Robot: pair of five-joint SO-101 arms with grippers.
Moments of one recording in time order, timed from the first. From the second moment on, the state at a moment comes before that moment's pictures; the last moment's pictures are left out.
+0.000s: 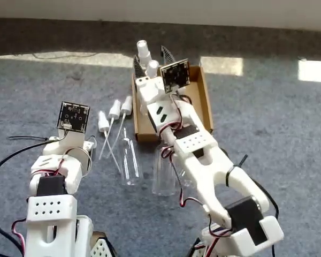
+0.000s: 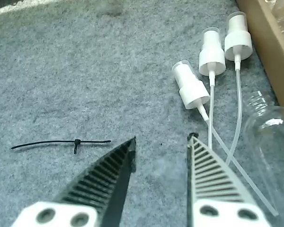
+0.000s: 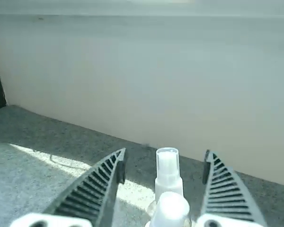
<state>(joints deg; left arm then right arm) -11.6 -64.7 74.0 43.1 -10.1 -29.4 -7.4 37.8 -26.7 1.1</state>
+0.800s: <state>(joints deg) -11.4 -64.7 74.0 43.1 -10.1 -29.3 -68.7 38.5 58.3 0.9</state>
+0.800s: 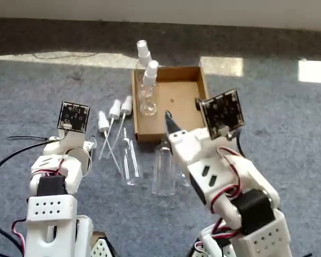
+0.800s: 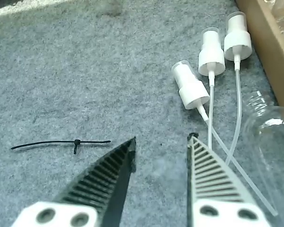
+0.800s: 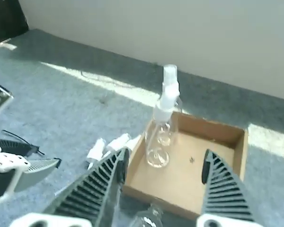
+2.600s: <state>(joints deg) -11.4 -64.7 74.0 43.1 -10.1 -1.1 -12.7 42.6 57.6 -10.5</state>
